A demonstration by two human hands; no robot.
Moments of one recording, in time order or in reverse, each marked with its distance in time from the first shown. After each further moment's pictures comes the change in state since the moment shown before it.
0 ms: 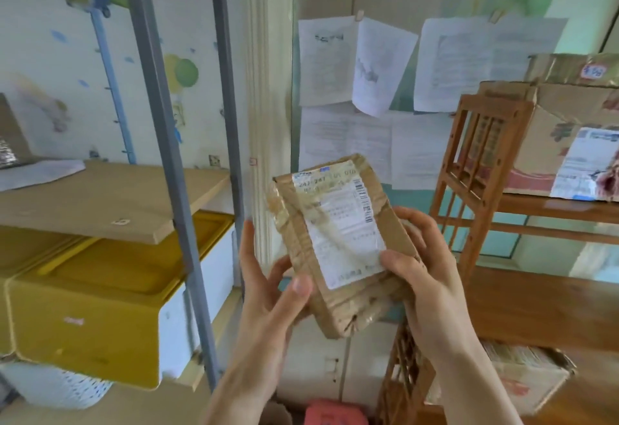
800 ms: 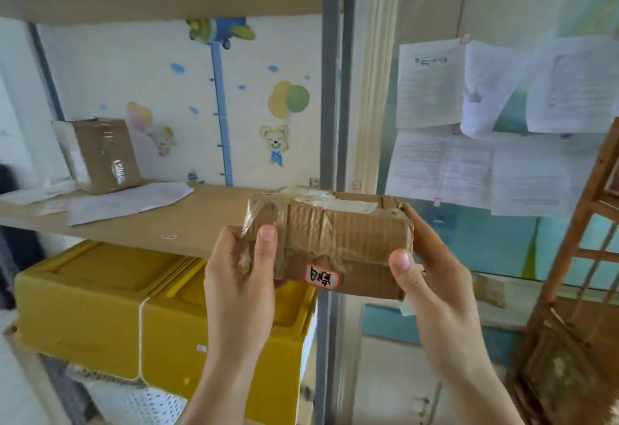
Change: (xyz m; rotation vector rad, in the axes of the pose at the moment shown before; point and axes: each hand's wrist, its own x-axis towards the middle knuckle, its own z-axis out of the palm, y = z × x) left_hand 0.043 0.157 -0.246 0.586 0.441 0.432; right_hand 0.019 0.054 0.276 -0.162 -0.038 -0.179
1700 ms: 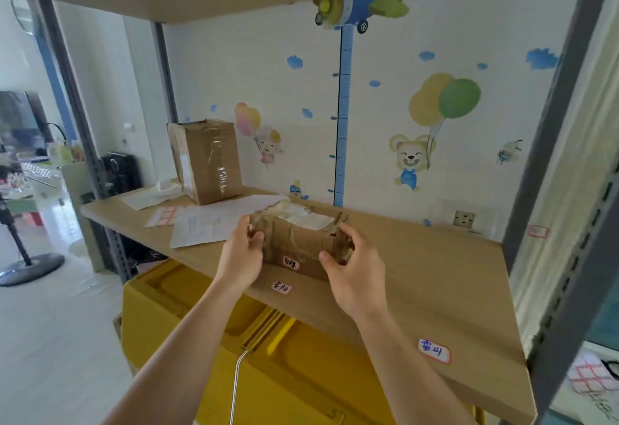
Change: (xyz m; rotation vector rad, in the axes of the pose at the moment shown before) left_hand 0.291 -0.237 -0.148 0.502 -0.059 -0.361; right_hand 0.183 0.186 0.304 -0.417 -0.206 0.266
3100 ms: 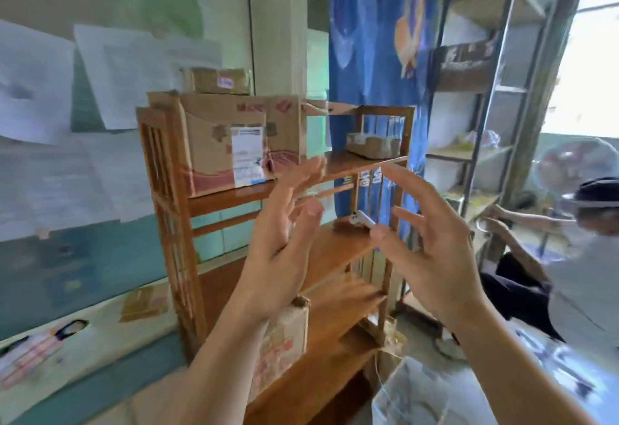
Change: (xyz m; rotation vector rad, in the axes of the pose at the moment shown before) left_hand -0.713 0.462 0.475 -0.991 -1.108 0.940; right_hand -0.525 0.117 -0.790 -0.479 0.950 -0.148
